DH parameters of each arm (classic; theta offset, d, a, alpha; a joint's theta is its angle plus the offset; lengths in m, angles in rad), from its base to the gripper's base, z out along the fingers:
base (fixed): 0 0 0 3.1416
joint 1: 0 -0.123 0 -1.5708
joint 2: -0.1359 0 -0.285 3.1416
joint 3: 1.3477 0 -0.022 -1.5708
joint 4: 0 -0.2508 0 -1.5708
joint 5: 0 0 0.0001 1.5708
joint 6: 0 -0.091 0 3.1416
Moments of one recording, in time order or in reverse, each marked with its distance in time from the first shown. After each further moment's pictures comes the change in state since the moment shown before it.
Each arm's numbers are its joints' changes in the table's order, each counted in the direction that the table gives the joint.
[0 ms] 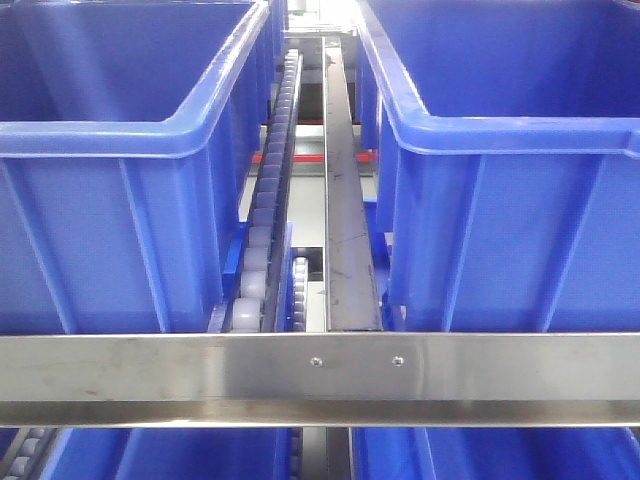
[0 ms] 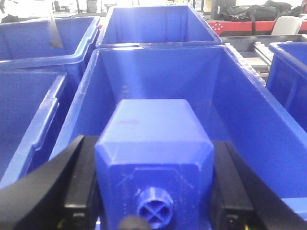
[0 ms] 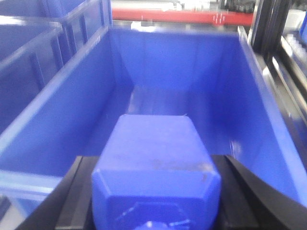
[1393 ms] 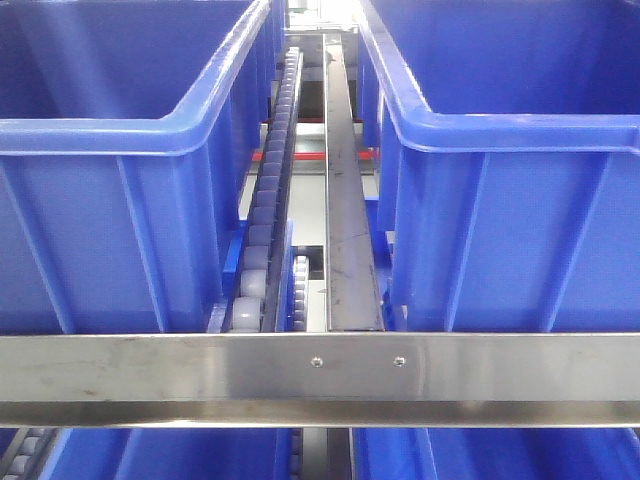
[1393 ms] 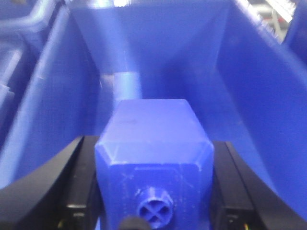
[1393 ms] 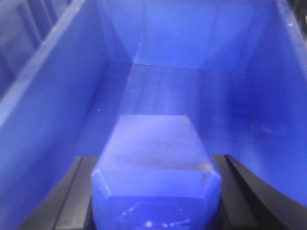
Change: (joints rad) left arm 0.000 -0.593 -0.131 0.125 0.255 -0.139; right arm 0.000 -0.769 -0.352 -0.014 0.165 0.000
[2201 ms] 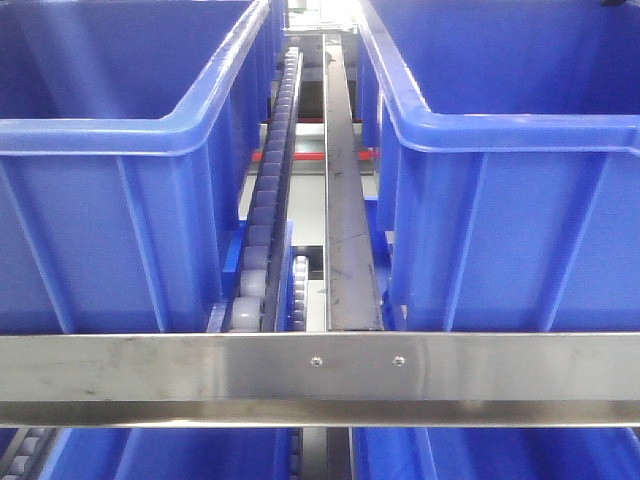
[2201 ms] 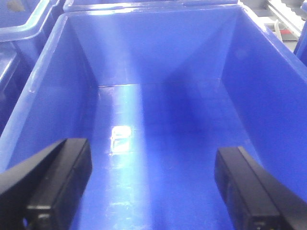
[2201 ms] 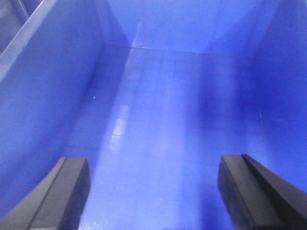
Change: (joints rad) left arm 0.000 -0.099 -0.004 0.007 0.152 0.000; right arm 0.000 -0.060 -0.006 0.000 0.019 -0.002
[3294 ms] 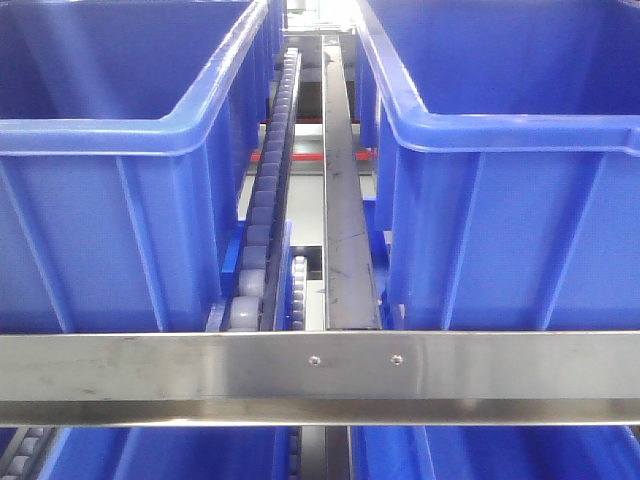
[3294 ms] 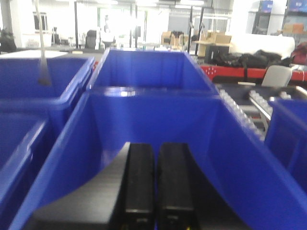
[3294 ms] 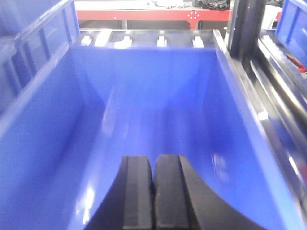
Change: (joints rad) left arm 0.000 0.382 0.167 0.086 0.079 0.000; right arm 0.104 0.444 0.266 -0.009 0.088 0.000
